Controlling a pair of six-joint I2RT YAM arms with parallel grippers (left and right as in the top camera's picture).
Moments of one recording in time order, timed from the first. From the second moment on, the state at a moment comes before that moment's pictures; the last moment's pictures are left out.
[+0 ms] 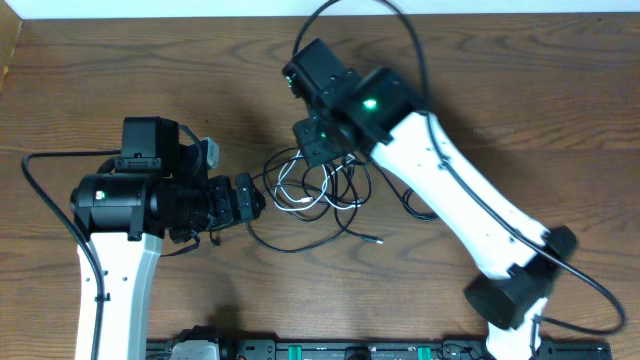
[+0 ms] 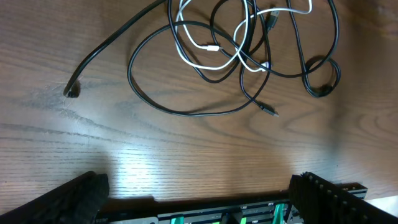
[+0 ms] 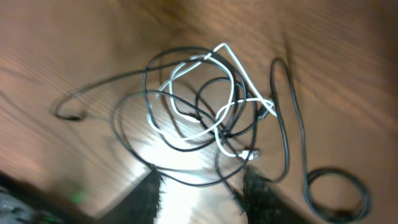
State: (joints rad) left arm 0.00 1.20 1.29 -1.41 0.36 -0.25; right arm 0.77 2.00 2.15 -1.33 -0.01 0.36
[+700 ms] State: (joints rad) left arm 0.00 1.20 1.29 -1.41 0.36 -0.25; right arm 0.76 2.25 2.15 -1.22 0.13 -0.06
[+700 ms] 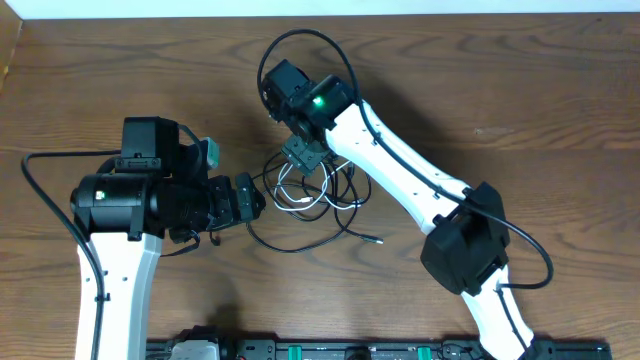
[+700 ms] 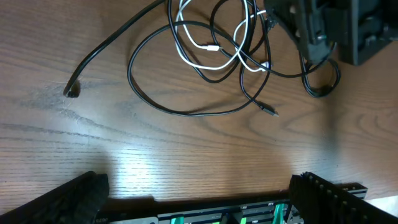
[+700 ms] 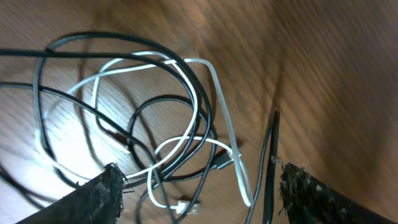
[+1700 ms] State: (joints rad) left arm 0.00 1.20 1.29 -1.41 0.36 -0.25; right arm 0.66 1.78 2.19 -1.13 0.18 -0.01
